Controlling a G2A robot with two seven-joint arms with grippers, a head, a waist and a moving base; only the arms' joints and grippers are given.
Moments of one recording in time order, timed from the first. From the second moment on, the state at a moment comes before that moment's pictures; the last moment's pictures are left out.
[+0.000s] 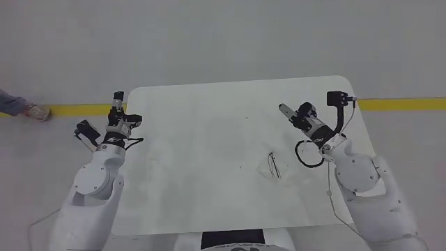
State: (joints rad) left arm 1.73 -1.15 -1.60 -1.80 -0.42 0.00 0.00; right arm -1.67 -1.11 1.47 -1.96 -0.45 -0.07 0.41
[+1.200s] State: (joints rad) left arm 1.73 -1.15 -1.60 -1.80 -0.42 0.00 0.00; right arm -1.62 -1.09 1.40 -2.05 -0.88 -0.03 0.64
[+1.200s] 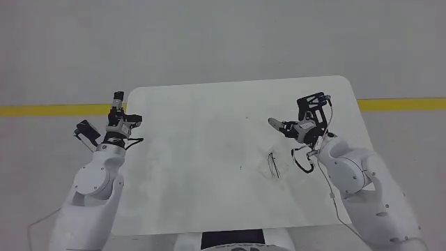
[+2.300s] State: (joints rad) left arm 1.73 -1.15 -1.60 -1.80 -0.42 0.00 0.00; right arm -1.47 -1.09 1.13 -2.06 -1.27 -0.25 1.22
